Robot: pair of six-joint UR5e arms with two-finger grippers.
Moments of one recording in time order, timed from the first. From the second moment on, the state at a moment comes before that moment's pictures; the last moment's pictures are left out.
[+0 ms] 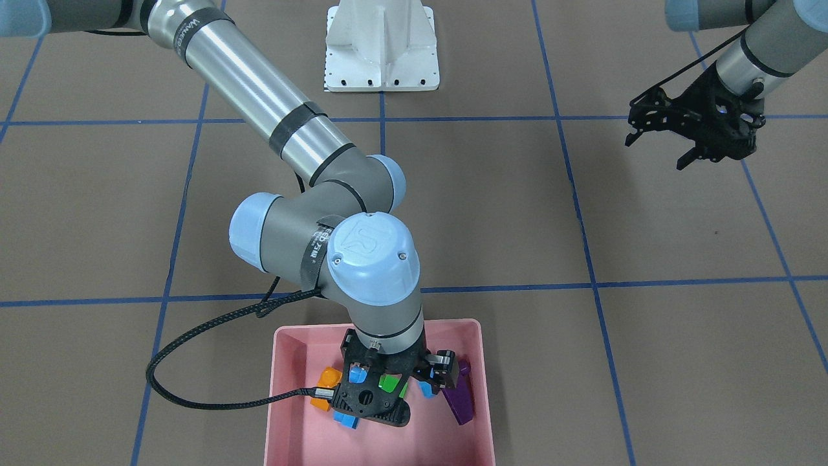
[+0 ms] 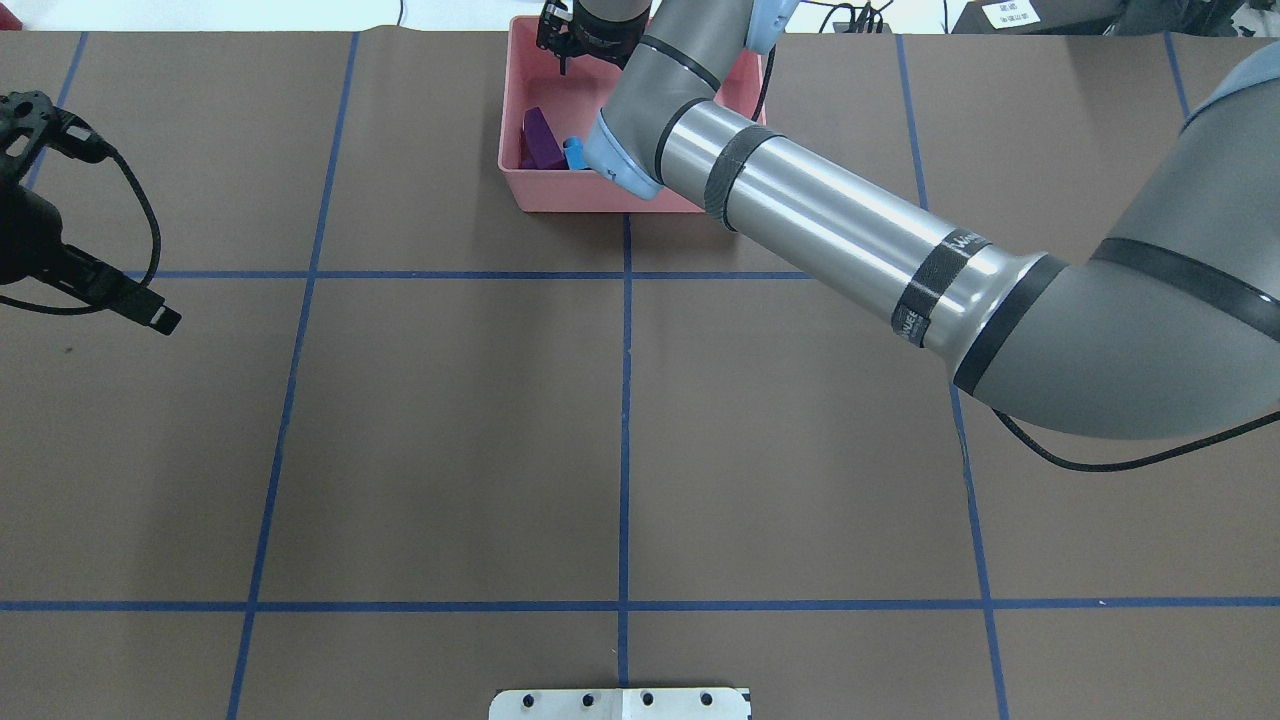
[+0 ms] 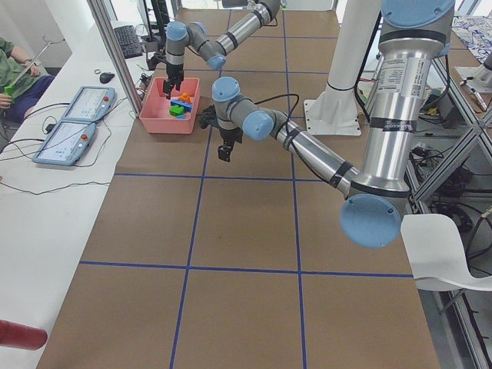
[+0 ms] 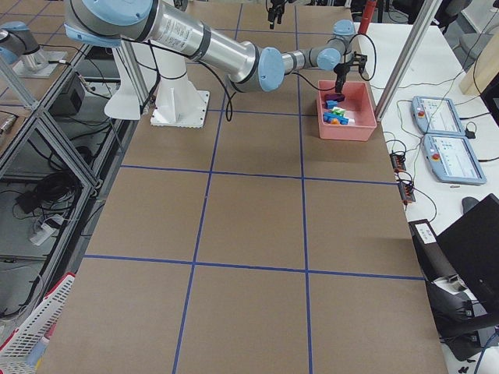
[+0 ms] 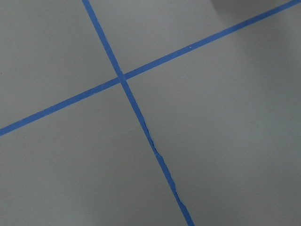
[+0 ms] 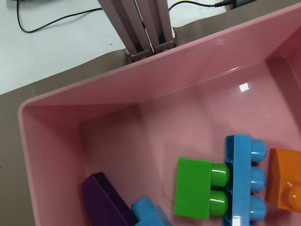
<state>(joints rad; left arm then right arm) -1.05 -1.68 -2.04 -1.59 -2.35 -0.33 0.83 -0.19 0.54 -1.10 1.97 1.32</state>
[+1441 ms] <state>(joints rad) -1.51 -1.37 -1.95 -1.59 -2.35 0.06 1.13 -1.09 1.68 -1.65 2.23 0.61</state>
